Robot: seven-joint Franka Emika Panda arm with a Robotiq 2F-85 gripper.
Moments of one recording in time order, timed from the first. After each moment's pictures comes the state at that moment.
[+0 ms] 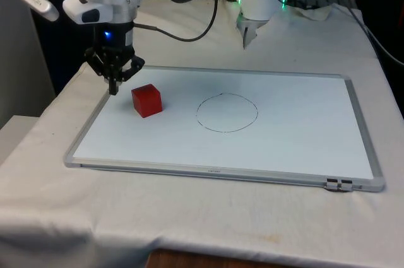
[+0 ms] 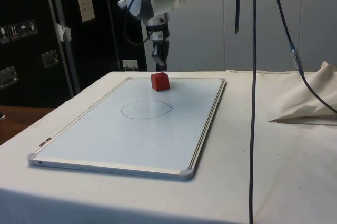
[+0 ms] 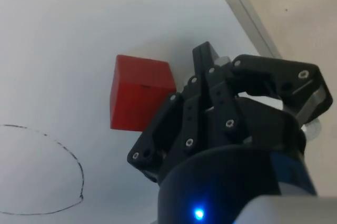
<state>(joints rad) 0.23 0.79 -0.73 -1.73 0.48 2.40 -0.68</state>
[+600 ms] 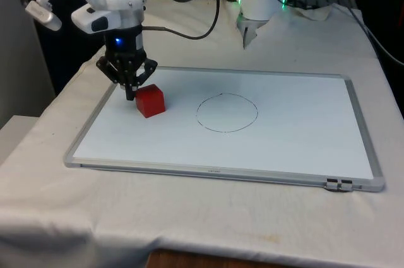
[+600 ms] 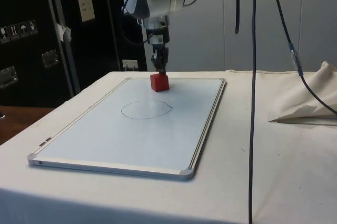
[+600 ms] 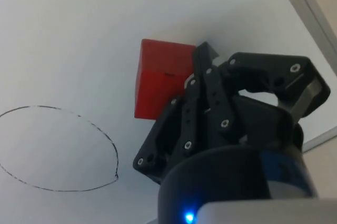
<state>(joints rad) 0.23 0.79 -0.71 -1.73 0.60 2.32 -0.79</state>
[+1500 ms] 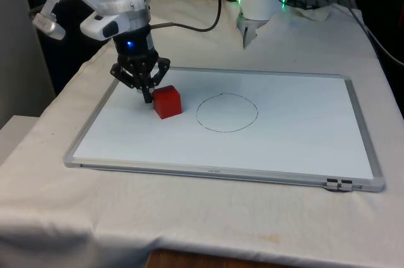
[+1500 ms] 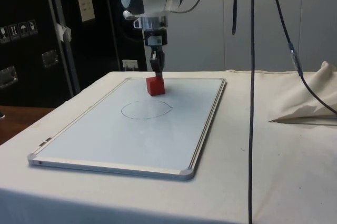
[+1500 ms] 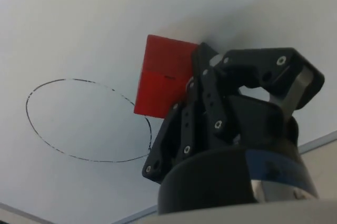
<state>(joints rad) 0.23 0.79 -0.71 -1.71 0.71 2.19 -0.96</state>
